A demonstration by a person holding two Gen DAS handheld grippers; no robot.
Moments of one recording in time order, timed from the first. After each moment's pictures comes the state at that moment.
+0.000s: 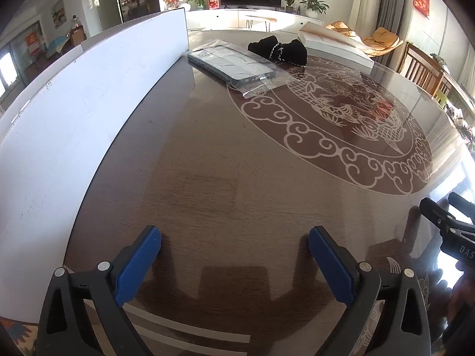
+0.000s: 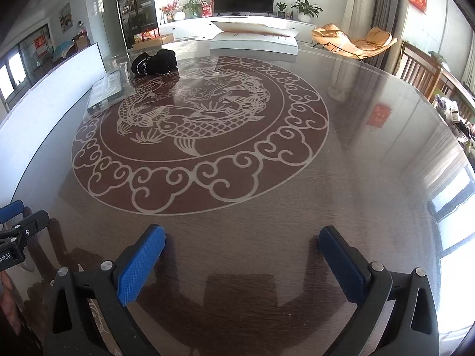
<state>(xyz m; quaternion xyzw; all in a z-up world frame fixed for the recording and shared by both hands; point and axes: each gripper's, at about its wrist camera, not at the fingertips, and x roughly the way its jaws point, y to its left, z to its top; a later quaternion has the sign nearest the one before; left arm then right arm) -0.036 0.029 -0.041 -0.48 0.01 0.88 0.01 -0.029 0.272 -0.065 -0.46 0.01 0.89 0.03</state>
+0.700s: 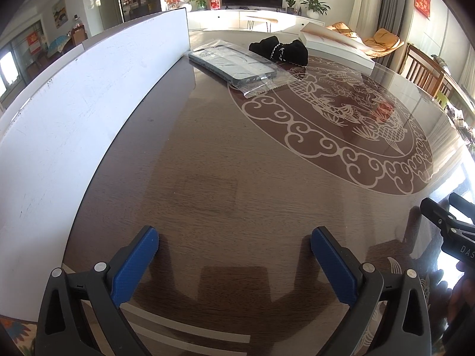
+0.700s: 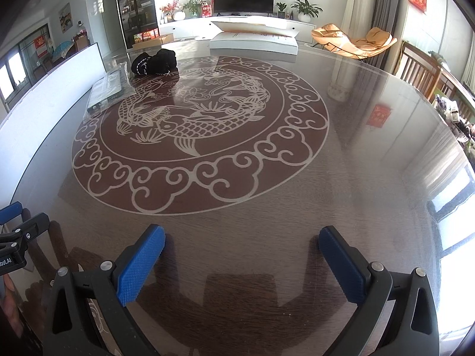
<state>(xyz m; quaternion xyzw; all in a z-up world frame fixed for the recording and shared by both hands) -0.035 0.030 -0.042 -0.48 0.01 0.88 0.01 -0.030 0.271 -0.066 -0.46 0.01 0.89 0.03</state>
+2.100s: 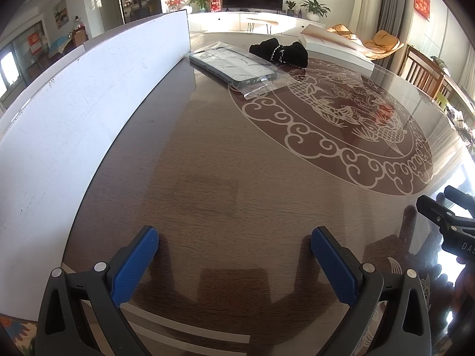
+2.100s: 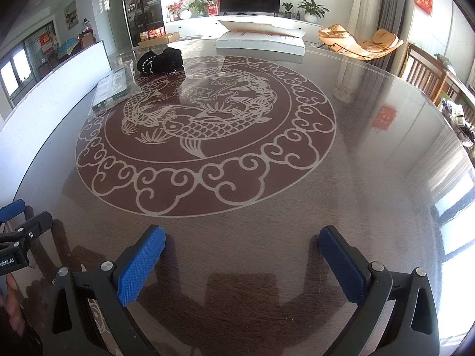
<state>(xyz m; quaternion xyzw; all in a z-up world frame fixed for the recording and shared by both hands) -0.037 0.029 -0.040 -0.48 0.01 0.88 0.01 -0.045 0.265 -0.065 -0.46 -0.01 0.89 -0.03</state>
